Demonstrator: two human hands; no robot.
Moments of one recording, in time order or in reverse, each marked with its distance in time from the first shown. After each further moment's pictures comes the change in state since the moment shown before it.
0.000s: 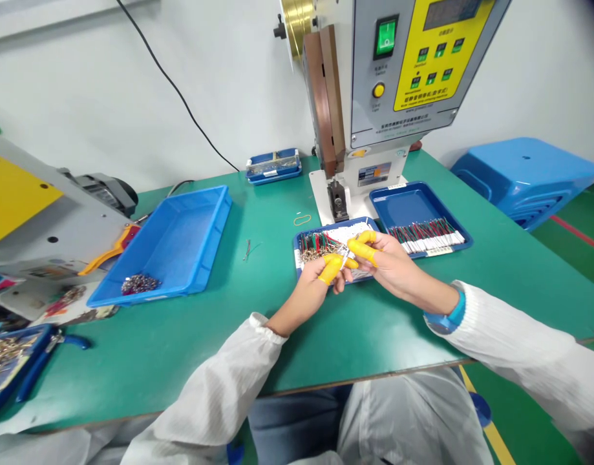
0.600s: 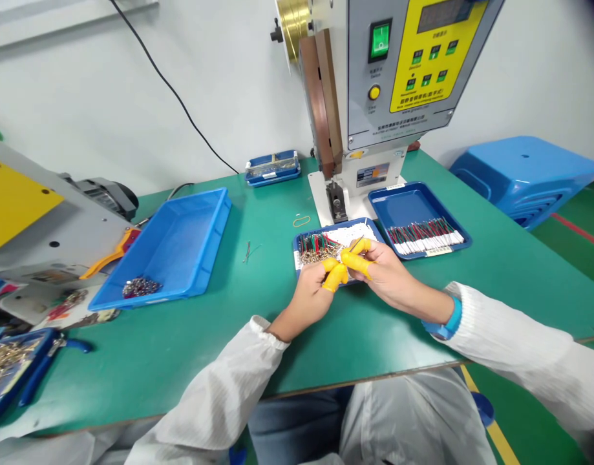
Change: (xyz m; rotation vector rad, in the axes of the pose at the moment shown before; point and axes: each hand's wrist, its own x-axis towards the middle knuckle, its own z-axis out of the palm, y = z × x) left_hand -0.009 0.017 0.005 0.510 0.119 0.297; right_hand -0.008 0.008 0.012 -0.046 0.012 -0.009
